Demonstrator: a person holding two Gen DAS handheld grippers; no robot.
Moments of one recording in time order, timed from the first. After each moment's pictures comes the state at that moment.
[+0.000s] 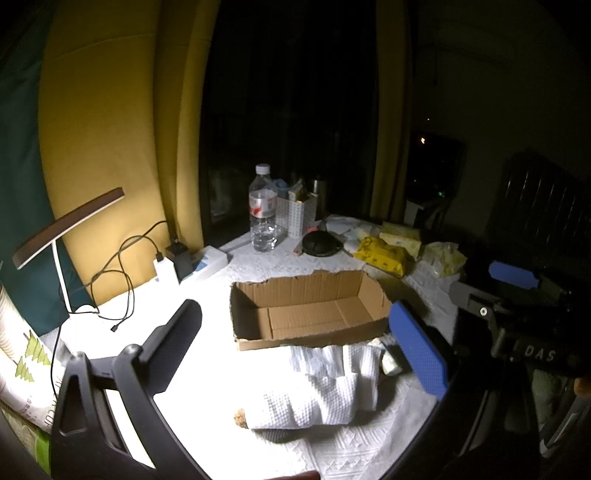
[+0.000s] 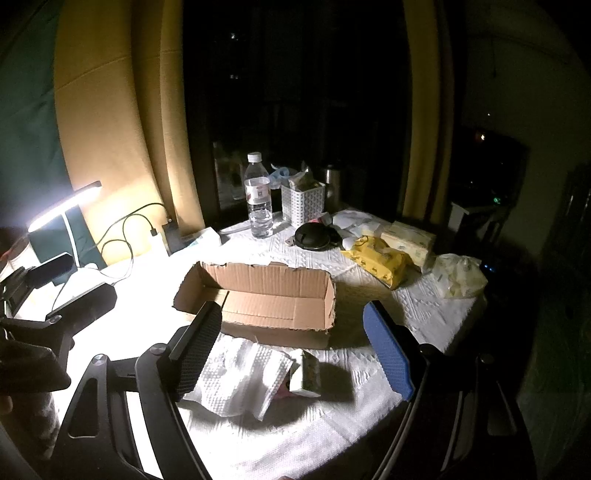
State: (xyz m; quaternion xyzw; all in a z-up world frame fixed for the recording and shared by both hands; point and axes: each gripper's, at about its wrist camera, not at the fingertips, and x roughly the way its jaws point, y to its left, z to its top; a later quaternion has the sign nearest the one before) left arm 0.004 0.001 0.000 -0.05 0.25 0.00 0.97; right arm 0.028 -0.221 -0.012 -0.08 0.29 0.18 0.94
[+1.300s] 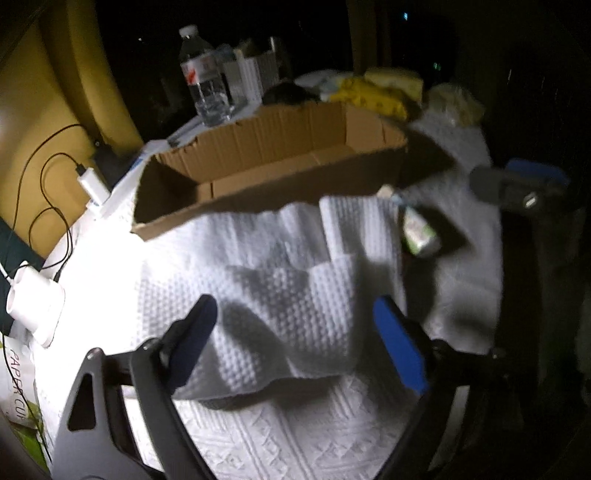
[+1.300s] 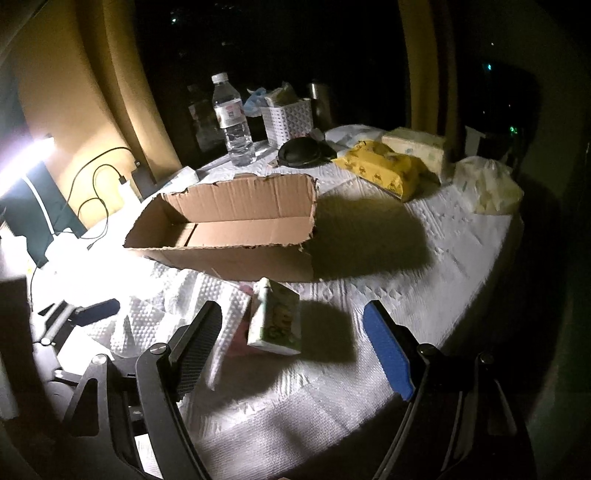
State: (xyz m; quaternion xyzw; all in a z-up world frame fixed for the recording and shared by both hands) left arm 0.074 -0.078 -0.169 0.06 0.45 -0.02 0.89; right arm 0.086 -0.271 -0.132 -0.02 0.39 0.19 0.90
